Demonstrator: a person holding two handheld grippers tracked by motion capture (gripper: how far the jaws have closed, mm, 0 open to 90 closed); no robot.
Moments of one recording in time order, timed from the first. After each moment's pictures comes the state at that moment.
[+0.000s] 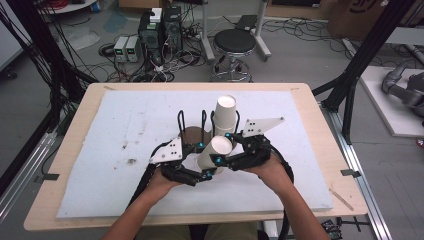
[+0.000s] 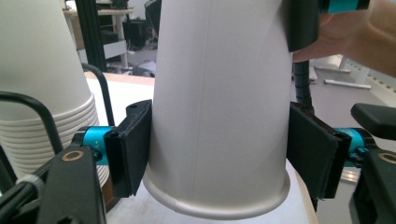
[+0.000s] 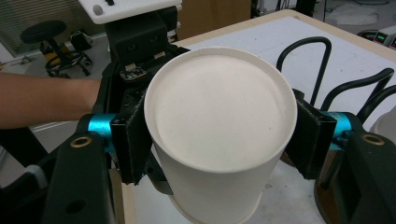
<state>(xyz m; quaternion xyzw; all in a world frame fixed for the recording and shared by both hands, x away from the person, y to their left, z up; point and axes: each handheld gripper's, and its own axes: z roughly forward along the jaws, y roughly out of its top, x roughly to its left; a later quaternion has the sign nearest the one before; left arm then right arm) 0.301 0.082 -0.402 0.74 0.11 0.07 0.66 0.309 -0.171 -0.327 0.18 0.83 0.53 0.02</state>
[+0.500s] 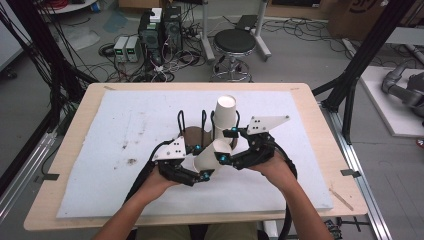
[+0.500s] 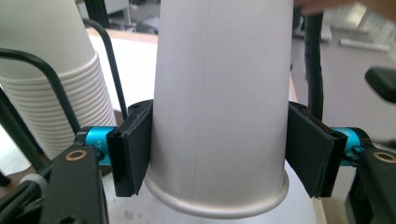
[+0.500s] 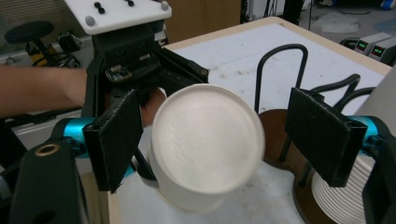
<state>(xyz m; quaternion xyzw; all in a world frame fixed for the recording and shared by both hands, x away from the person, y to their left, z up) 0.301 0.085 -0.392 0.81 0.12 0.07 0.58 0.314 -0.182 -0.324 0.18 0.82 0.54 0.04</state>
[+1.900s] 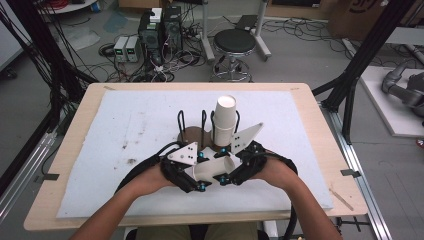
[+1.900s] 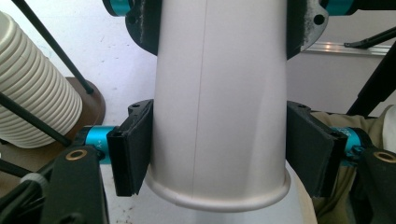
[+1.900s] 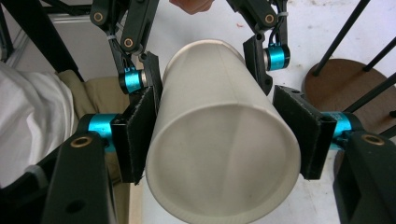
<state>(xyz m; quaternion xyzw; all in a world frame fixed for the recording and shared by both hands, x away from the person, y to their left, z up) 0.299 0.072 -0.372 0.89 0.03 0.04 0.45 0.311 -0.162 -0.341 0.04 0.91 0.40 0.00</state>
